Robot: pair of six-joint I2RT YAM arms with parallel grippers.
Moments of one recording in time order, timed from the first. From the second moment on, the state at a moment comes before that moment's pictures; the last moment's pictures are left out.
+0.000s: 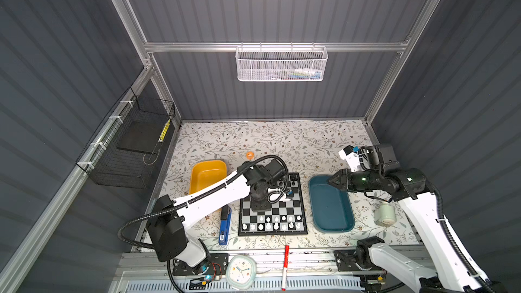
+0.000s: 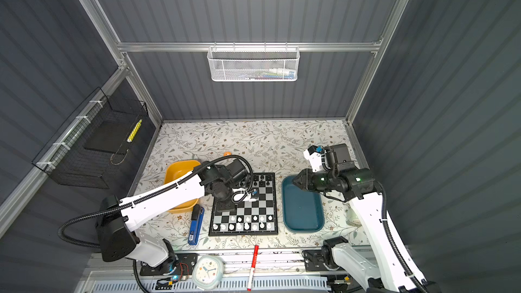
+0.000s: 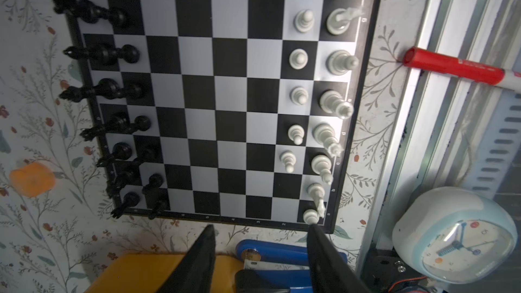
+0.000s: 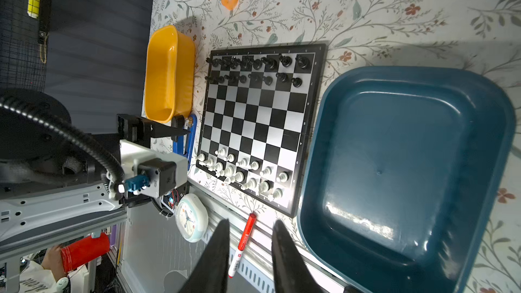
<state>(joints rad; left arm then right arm) -0.95 1.54 1.35 -1.20 0.00 0.63 0.22 0.98 1.18 -1.15 -0.55 0.33</state>
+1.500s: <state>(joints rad) 0.00 1.54 1.12 -1.11 0.07 0.60 0.33 1.39 1.44 -1.03 -0.67 0.39</state>
